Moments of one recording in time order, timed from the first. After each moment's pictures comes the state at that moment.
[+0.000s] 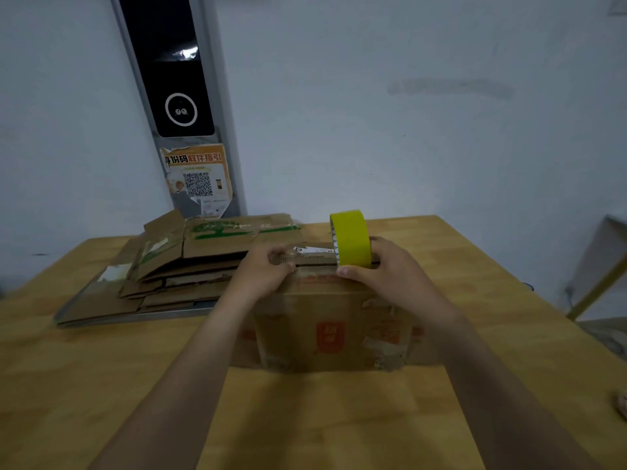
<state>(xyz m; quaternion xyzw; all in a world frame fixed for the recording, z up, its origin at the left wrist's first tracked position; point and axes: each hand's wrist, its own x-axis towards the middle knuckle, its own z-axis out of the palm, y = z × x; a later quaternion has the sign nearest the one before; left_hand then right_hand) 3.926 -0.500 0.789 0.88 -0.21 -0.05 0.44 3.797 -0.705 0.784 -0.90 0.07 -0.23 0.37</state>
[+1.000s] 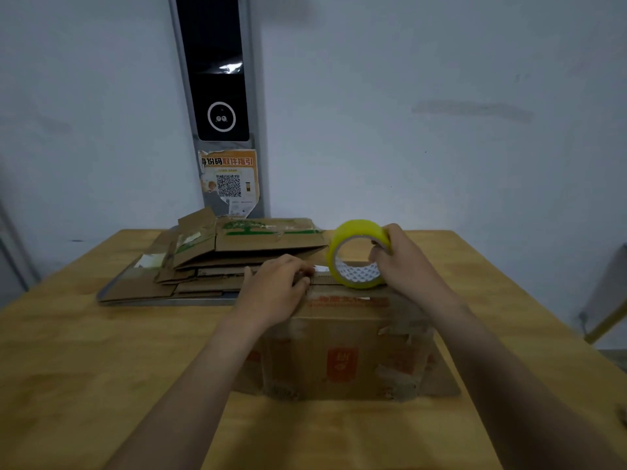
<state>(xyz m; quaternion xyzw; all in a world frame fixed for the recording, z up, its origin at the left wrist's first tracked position) 3.882 -0.447 0.783 0.92 -0.33 0.07 0.22 3.789 -0.661 0.818 -0.90 0.11 -0.23 0.35</state>
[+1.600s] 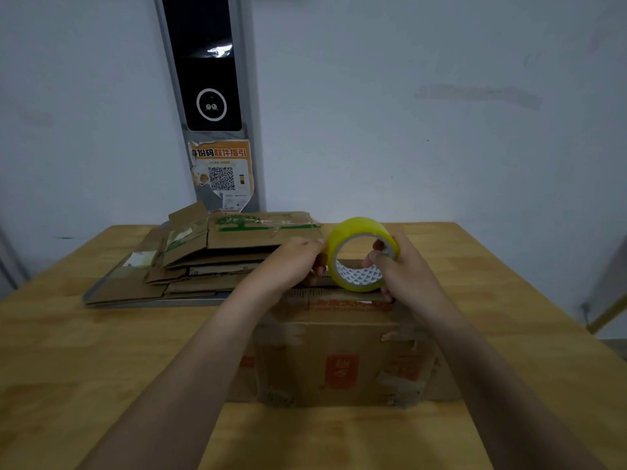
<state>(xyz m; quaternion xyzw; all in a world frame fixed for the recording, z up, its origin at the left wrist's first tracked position) 3.892 -0.487 0.821 0.82 -0.26 -0.14 0.49 3.800 -0.666 0.789 -0.81 0.13 -0.25 0.51</state>
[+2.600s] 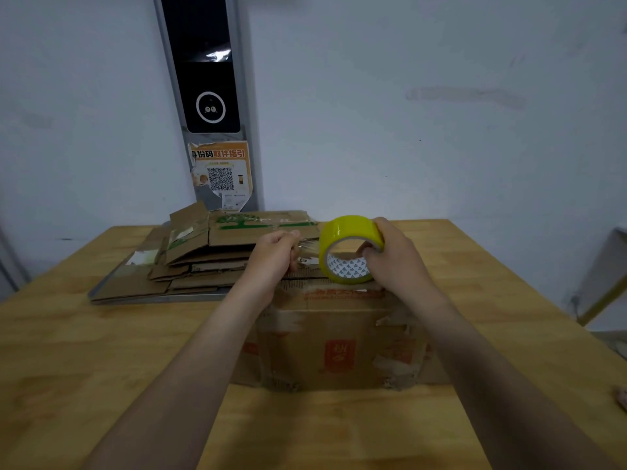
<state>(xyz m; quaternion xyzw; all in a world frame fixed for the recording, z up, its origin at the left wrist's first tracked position) 3.895 -0.467 0.803 0.72 -0.20 -0.09 0.66 3.795 -0.651 0.803 -0.88 0.12 -0.30 0.35</state>
